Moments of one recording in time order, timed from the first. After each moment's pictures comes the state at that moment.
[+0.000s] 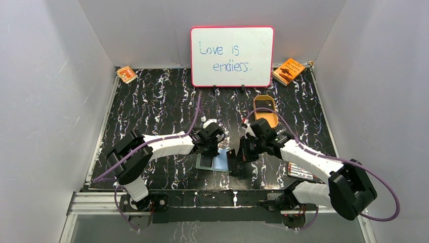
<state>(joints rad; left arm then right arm) -0.95 1.69 0.95 -0.34 -0.14 -0.82 0.66 1.19 0.63 -0.43 -0.48 0.60</state>
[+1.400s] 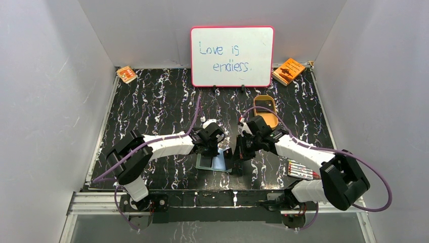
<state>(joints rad) -0.95 1.69 0.95 -0.34 -0.15 -0.84 0.66 1.29 0.68 -0.40 -0.53 0.60</state>
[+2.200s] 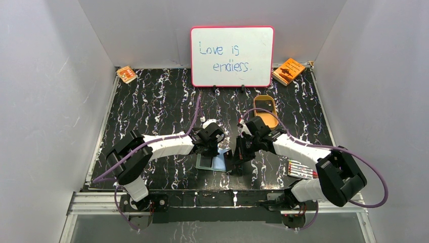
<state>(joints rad) -0.95 1.69 0.94 -0.33 -0.15 -0.84 0.66 1.33 0.67 -0.40 -0.54 0.60</state>
